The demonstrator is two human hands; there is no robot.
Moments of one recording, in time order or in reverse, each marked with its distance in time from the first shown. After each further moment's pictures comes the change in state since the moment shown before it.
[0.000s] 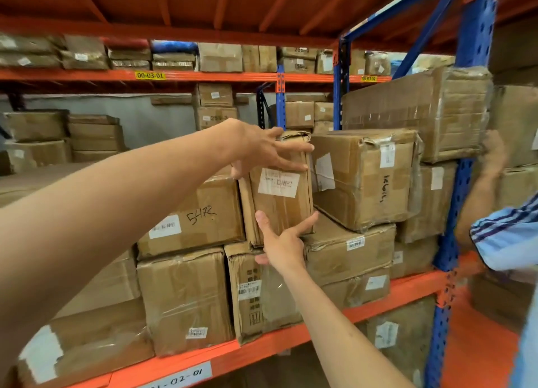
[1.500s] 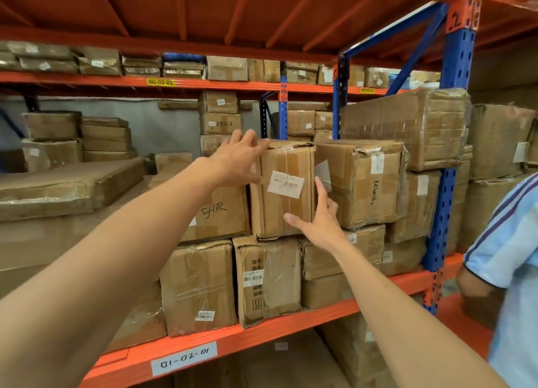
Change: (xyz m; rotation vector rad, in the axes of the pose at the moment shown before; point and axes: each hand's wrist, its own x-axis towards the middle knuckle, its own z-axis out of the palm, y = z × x) left_hand -0.042 0.027 0.051 -0.661 0.477 -0.457; right_hand -0.007 -0.033 -0.094 -0.391 -0.093 -0.295
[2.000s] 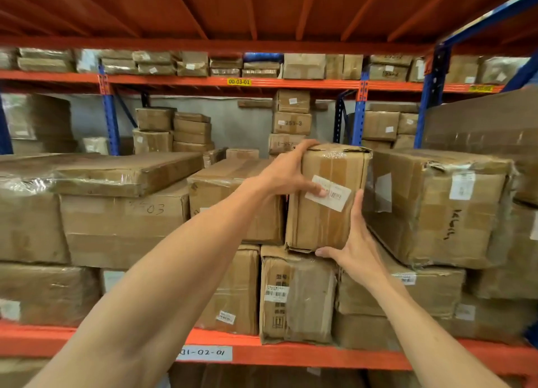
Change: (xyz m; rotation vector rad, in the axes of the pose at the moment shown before) left_hand 0.032 0.026 0.035 -0.745 0.032 -0.319; right_hand 0.064 0.057 0.019 -0.068 -0.047 -0.362
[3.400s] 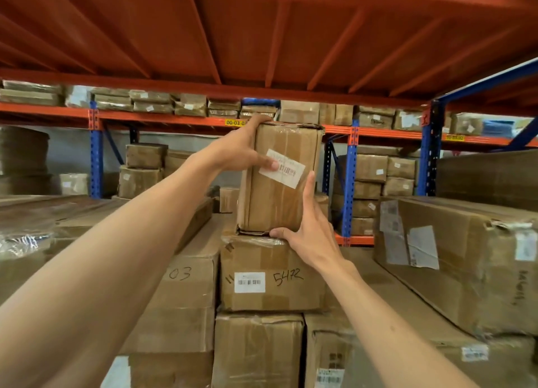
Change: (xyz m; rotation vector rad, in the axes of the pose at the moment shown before) left_hand 0.018 -0.101 -0.211 -0.016 0.139 0.009; right_hand 0.119 -0.181 0.107 -0.077 0.066 -0.149
